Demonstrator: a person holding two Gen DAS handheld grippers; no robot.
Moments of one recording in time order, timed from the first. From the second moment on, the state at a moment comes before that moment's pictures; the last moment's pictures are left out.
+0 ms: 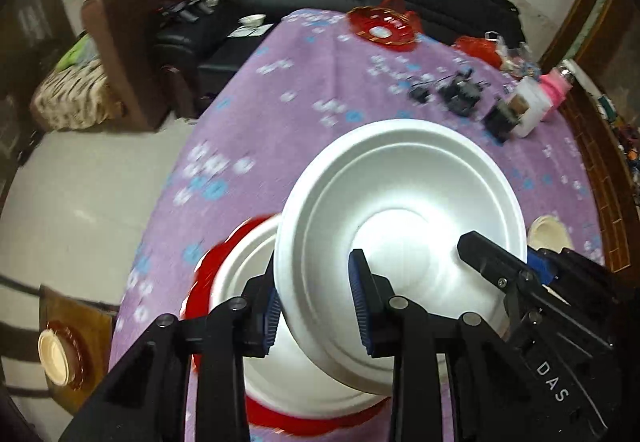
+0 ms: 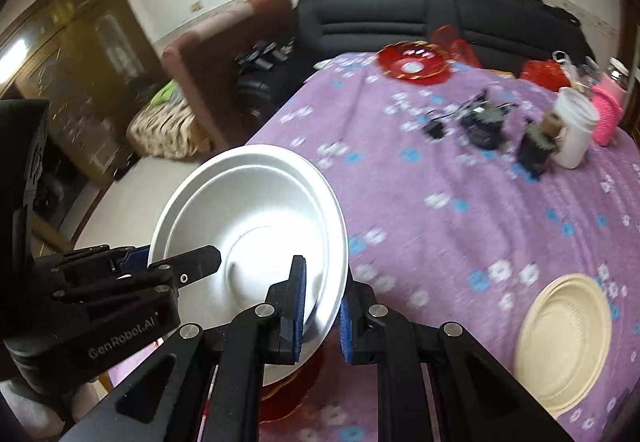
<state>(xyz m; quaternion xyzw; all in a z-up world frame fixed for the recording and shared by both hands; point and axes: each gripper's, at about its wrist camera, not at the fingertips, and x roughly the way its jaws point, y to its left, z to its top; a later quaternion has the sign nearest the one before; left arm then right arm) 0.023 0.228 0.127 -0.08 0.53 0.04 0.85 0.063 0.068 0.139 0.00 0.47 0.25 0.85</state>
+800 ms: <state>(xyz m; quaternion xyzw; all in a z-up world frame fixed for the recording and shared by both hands) -0.075 0.246 0.152 -0.14 0.37 0.10 0.91 0.019 0.095 0.108 0.02 0.41 0.28 0.87</state>
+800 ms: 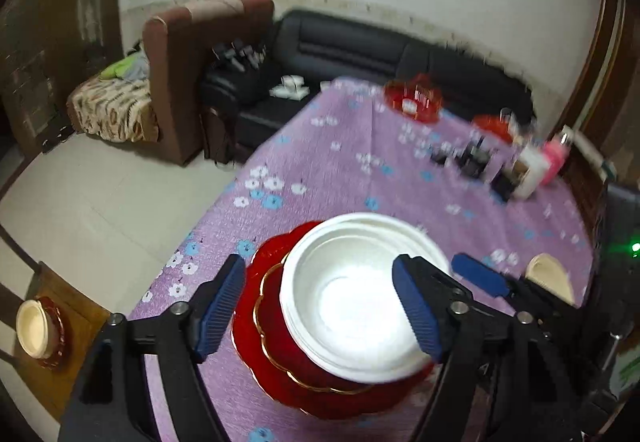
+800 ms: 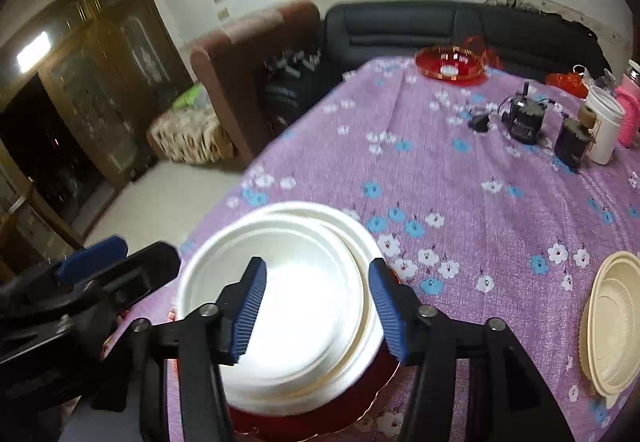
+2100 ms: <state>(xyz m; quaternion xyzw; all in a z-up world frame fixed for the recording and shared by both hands) -0.180 0.025 0.184 0.02 0.24 0.05 0.97 -0.152 -0.133 0.131 0.17 0.23 0.05 0.96</state>
